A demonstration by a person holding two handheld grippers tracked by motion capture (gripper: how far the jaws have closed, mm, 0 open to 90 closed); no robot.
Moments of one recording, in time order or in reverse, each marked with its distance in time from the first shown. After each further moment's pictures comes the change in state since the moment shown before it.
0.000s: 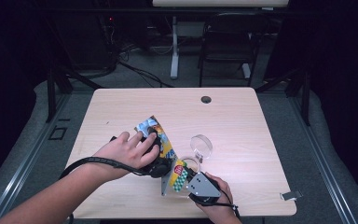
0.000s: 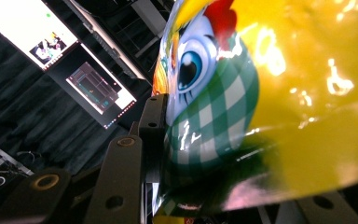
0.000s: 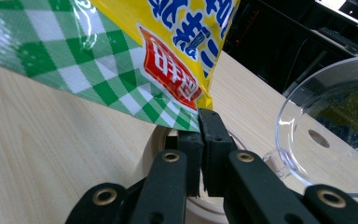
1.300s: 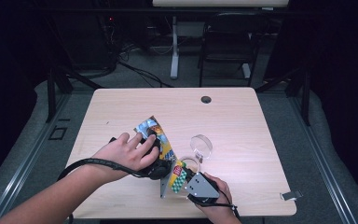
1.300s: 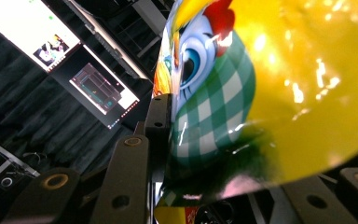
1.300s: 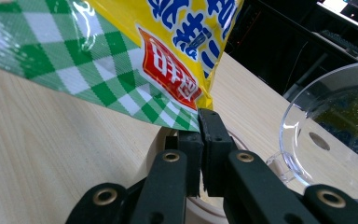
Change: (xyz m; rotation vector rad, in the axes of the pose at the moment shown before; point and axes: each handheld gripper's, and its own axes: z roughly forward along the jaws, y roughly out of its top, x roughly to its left) left arm -0.002 -0.001 -0.005 0.001 0.017 0.025; right arm 0.003 0.001 0.001 -0.009 0.007 -0.011
